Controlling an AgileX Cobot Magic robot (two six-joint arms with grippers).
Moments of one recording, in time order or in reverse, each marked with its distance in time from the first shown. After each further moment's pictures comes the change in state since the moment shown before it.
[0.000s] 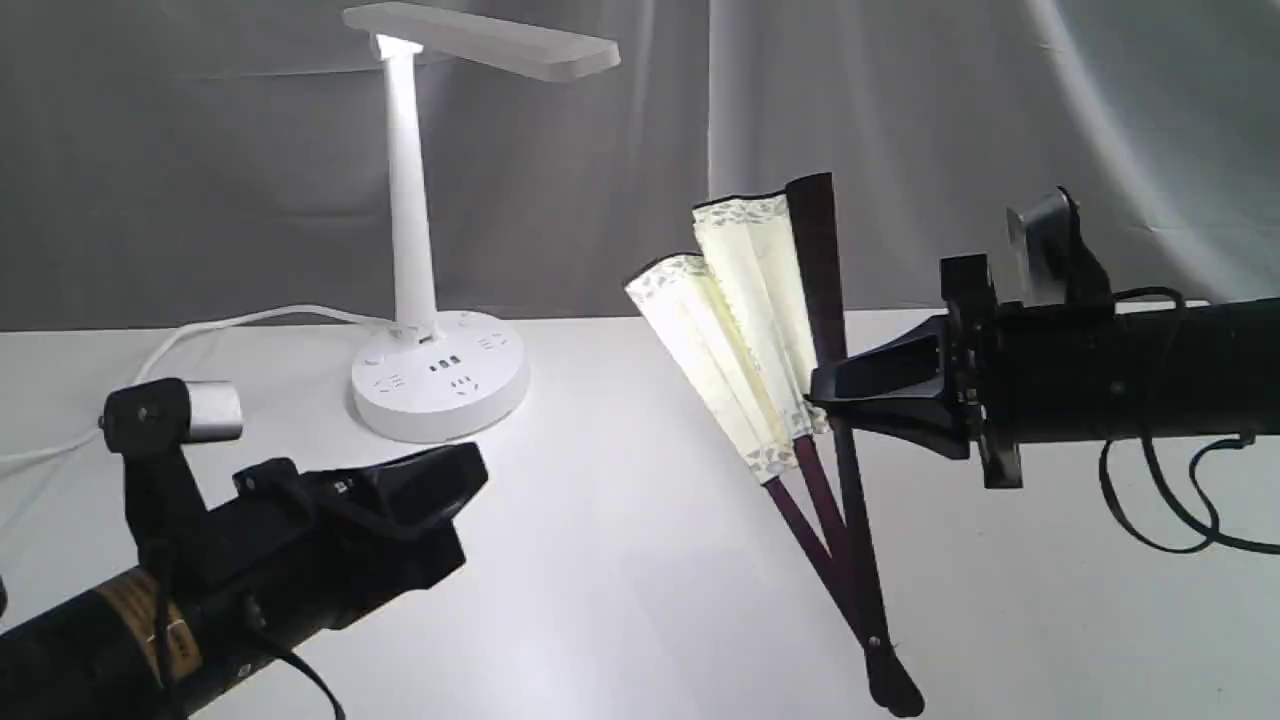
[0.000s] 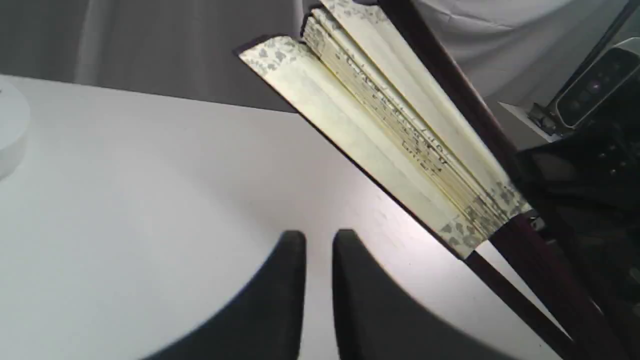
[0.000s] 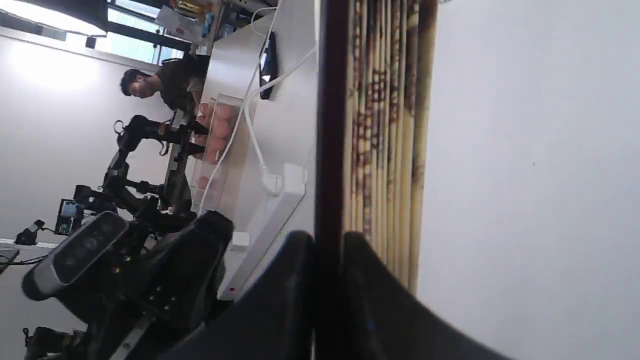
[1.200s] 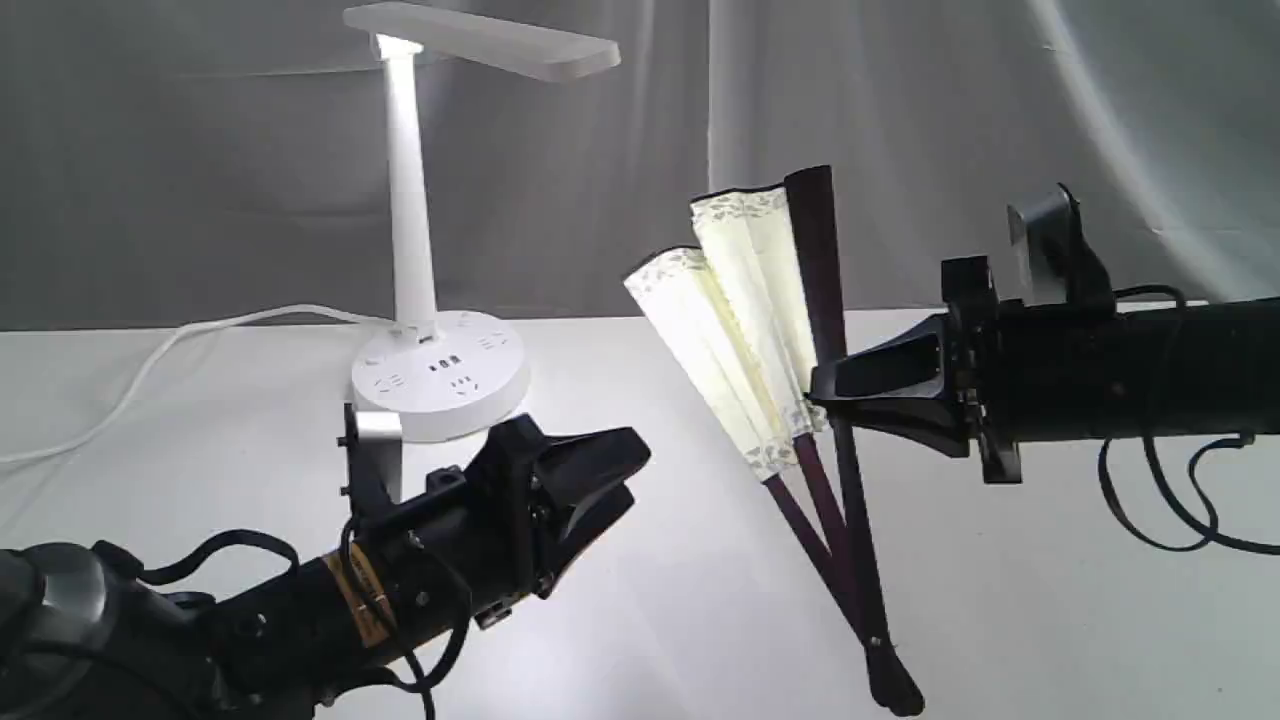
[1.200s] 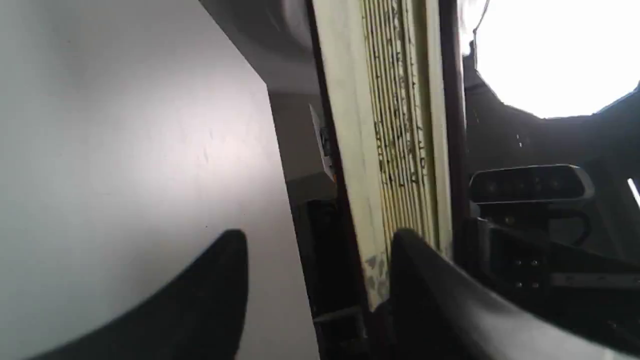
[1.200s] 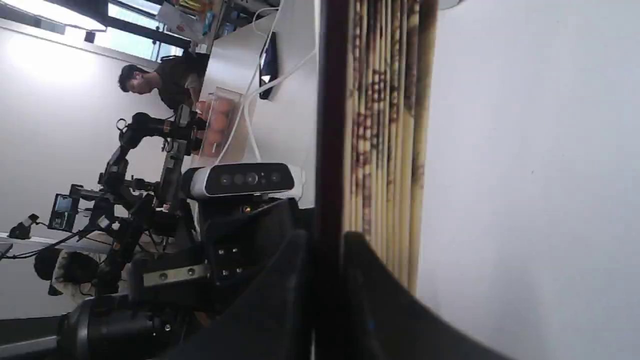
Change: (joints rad) left arm 0.000 0.453 -0.291 0.218 -0.303 -0.800; right arm 0.000 0.000 0.000 0.004 0.000 -0.028
